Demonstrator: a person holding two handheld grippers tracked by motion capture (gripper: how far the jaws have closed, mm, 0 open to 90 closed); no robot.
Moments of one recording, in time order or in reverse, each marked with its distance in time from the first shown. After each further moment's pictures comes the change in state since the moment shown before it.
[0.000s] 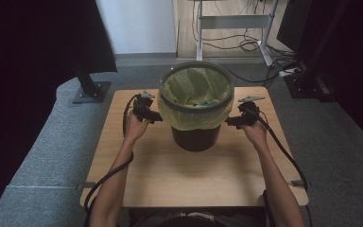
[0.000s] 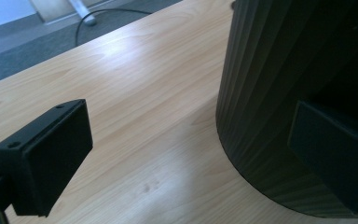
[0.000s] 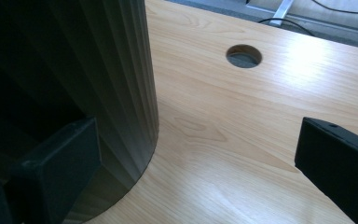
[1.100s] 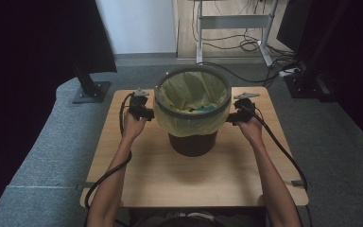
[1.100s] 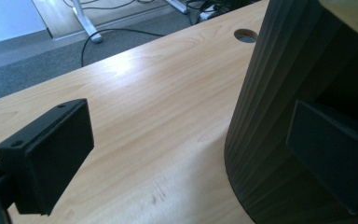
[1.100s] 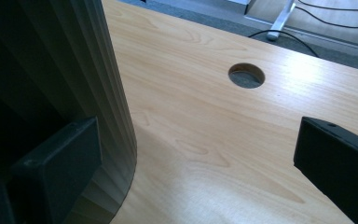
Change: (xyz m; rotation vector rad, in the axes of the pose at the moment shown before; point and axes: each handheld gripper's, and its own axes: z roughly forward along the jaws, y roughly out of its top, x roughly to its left) left arm 0.004 -0.005 -0.015 -0.098 -0.011 -0.026; right arm 0.005 0.011 0.011 -0.035 -0.014 -0.033
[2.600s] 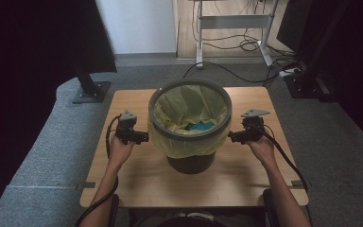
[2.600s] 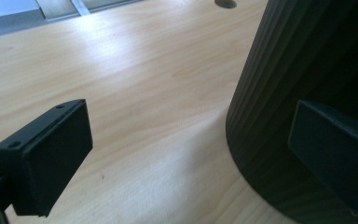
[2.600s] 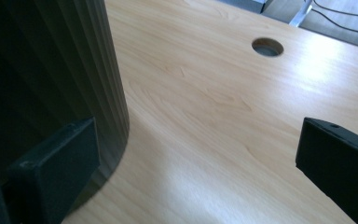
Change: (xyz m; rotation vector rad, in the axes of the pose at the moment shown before) left arm -0.023 -0.068 -0.062 0.022 -0.027 -0.040; right arm 0.023 -0.043 -0.064 0.017 0.044 -0.066
